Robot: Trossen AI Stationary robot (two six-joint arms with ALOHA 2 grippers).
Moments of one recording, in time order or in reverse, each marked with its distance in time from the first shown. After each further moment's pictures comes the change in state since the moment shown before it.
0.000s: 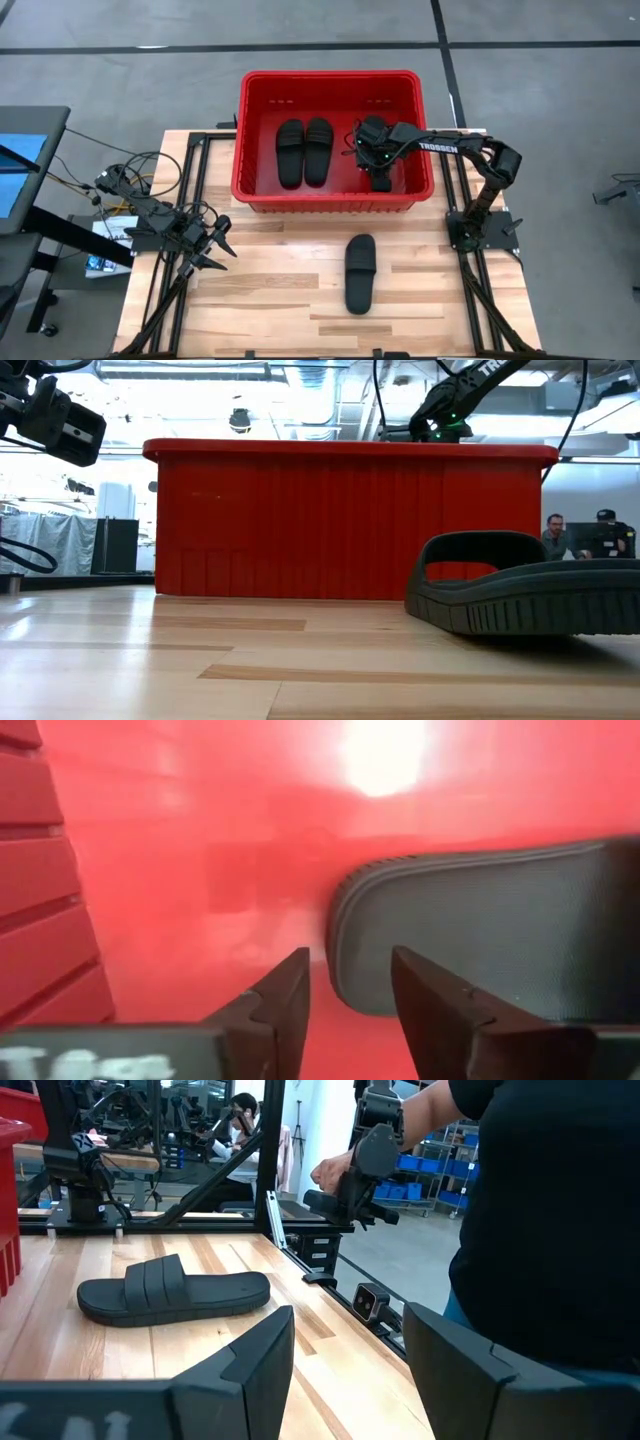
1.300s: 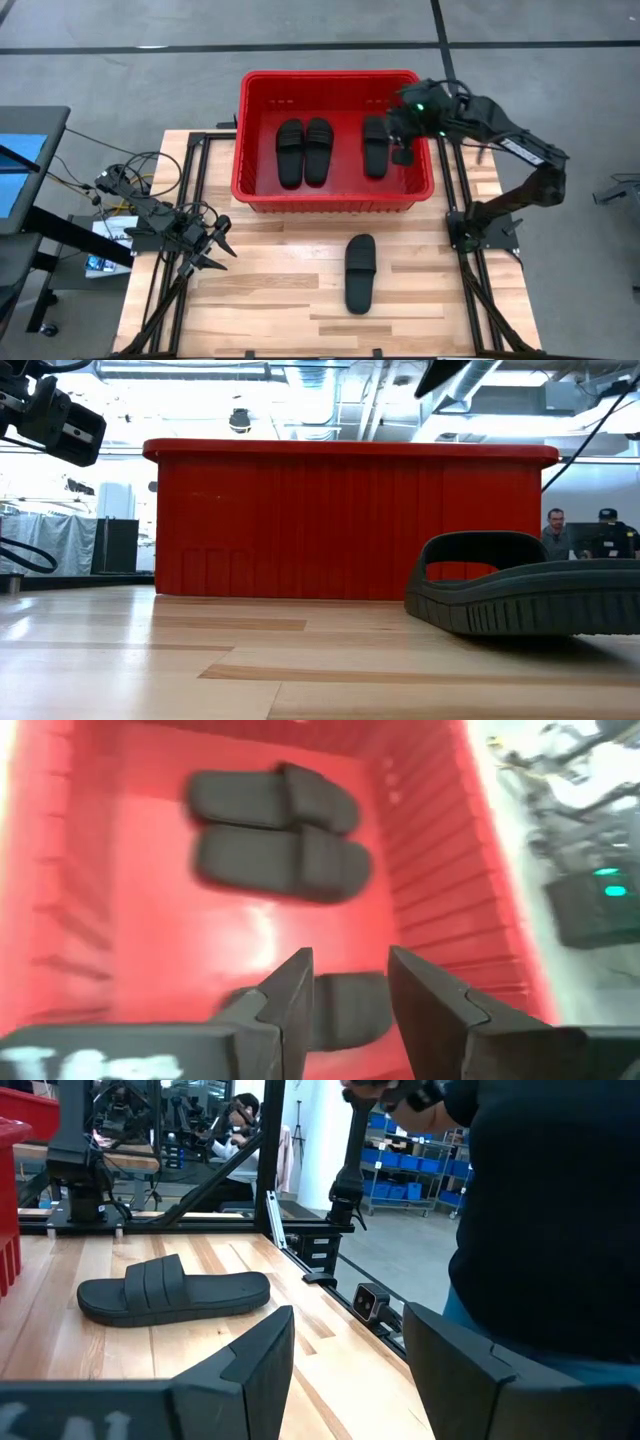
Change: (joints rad) left arm 0.000 0.000 0.000 0.000 0.000 0.000; right arm 0.117 -0.372 0.447 -0.190 0.112 -0.041
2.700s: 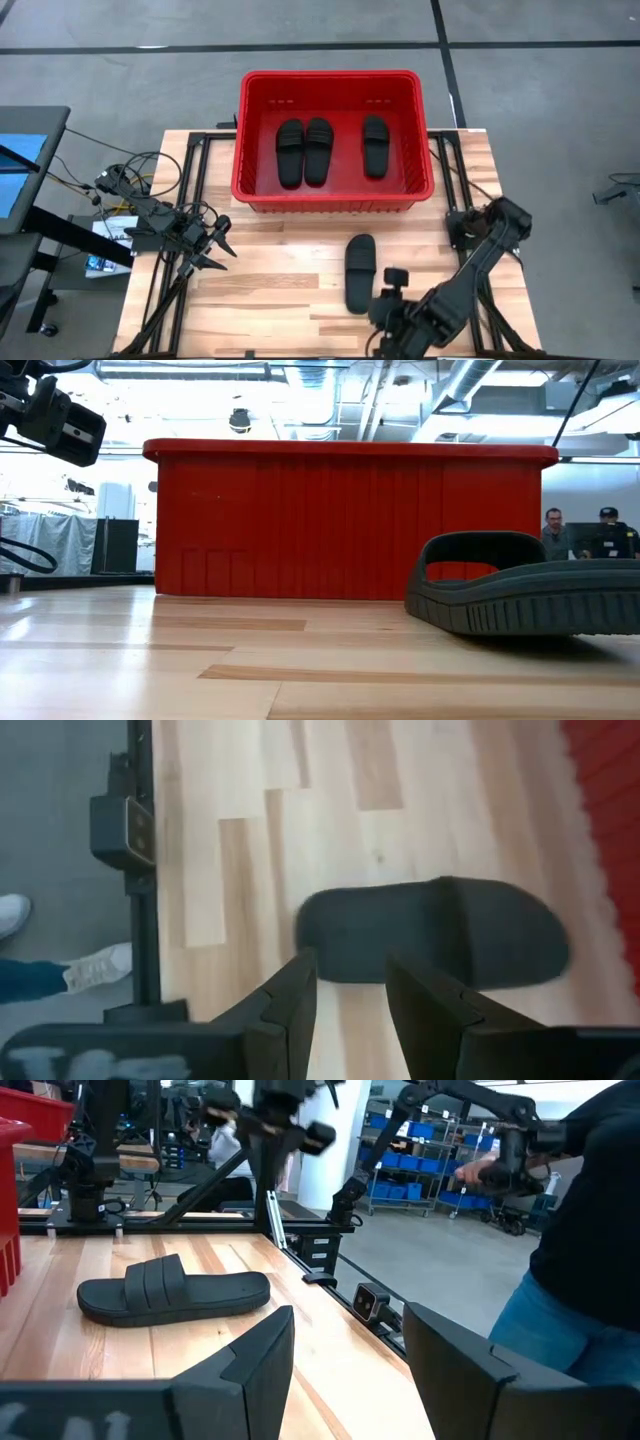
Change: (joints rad) left arm 0.000 0.000 0.000 0.000 0.000 0.000; right arm 1.234 0.504 0.052 -0.087 0.309 1.364
